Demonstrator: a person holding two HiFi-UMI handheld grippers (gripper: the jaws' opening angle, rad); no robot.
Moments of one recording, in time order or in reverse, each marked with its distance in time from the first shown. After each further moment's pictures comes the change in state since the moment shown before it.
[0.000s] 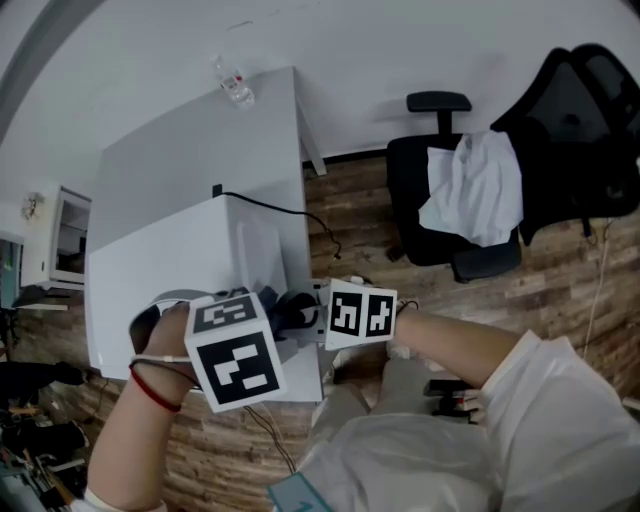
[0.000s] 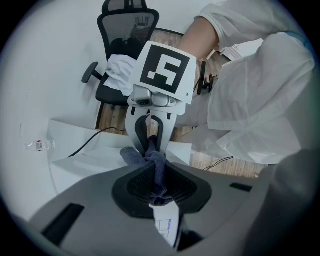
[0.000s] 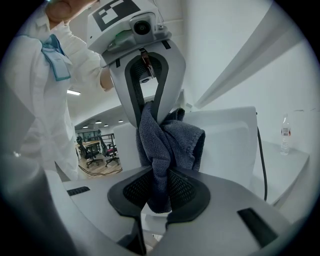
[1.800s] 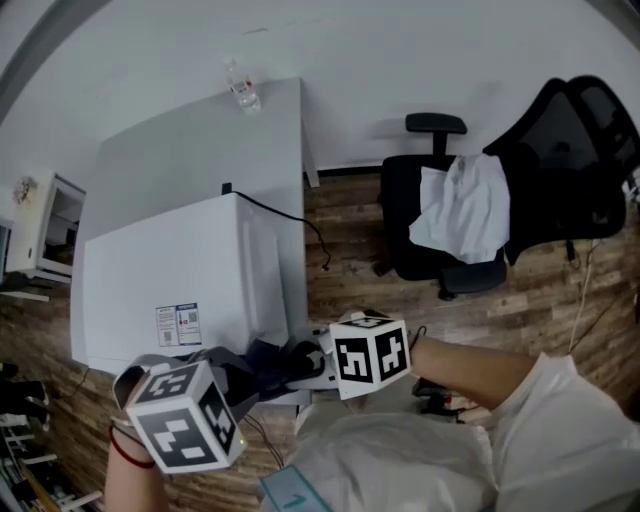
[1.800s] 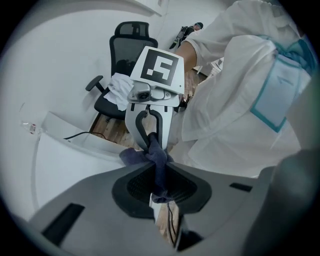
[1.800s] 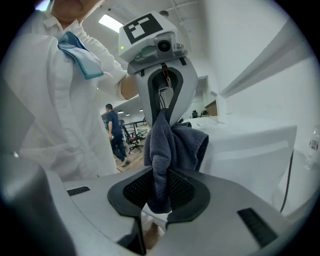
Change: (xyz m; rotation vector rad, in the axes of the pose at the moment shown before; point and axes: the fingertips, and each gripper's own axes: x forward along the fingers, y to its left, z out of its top) left arm -0.020 -0.078 -0.018 -0.084 -0.309 -0.073; right arm -0.010 0.092 0.025 -0.105 0.157 0.248
